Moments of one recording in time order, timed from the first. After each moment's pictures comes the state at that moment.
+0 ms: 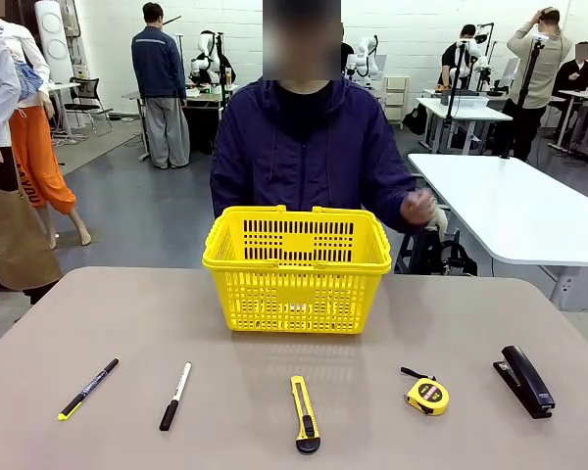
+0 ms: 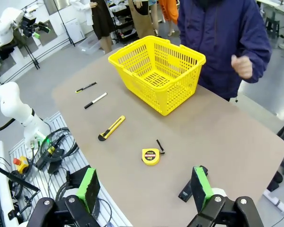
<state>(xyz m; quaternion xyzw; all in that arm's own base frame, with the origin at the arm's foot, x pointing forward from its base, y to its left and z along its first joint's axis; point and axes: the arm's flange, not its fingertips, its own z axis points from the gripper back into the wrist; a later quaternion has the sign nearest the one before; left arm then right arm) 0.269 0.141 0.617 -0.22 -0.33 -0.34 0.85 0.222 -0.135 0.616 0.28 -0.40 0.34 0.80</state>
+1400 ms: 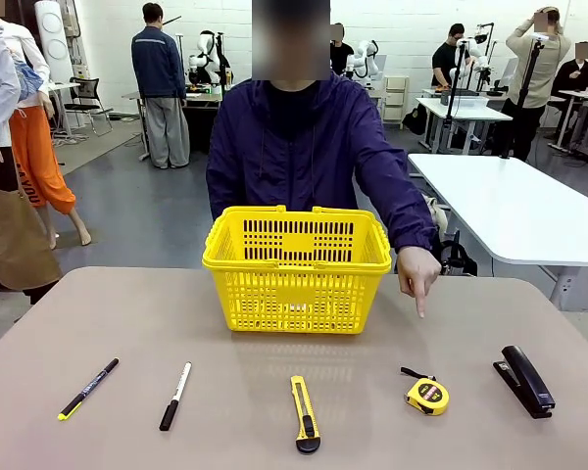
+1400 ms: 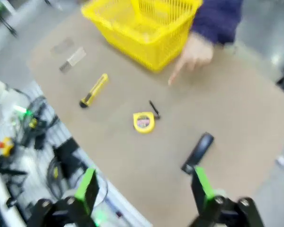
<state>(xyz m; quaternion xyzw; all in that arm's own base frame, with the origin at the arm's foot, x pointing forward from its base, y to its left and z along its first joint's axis) 0.269 0.141 0.617 -0.22 -0.33 -0.34 0.85 0.267 -0.046 0.575 0.19 -0.26 0.33 0.89</state>
